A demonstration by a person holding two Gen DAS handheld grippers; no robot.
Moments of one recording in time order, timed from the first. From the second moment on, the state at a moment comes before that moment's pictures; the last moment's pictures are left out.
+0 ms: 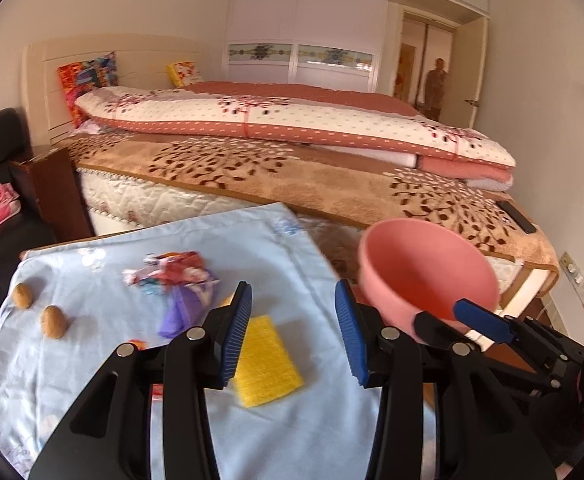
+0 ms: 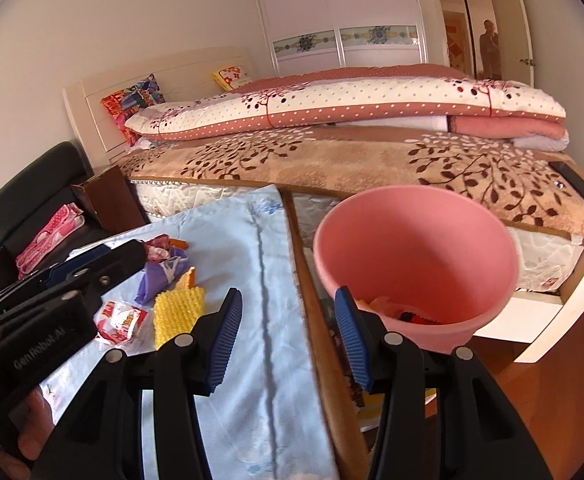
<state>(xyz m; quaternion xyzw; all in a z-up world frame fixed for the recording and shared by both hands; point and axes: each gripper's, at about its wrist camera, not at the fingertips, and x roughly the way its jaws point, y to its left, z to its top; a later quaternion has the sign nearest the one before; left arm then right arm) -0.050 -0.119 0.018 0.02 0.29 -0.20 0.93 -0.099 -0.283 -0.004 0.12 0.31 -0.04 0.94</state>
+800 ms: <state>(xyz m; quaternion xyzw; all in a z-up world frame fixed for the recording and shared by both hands) -0.054 -0.014 0.032 -0.01 0.28 -0.15 0.95 -0.098 -0.239 0.008 0.11 0.30 -0.01 0.95</state>
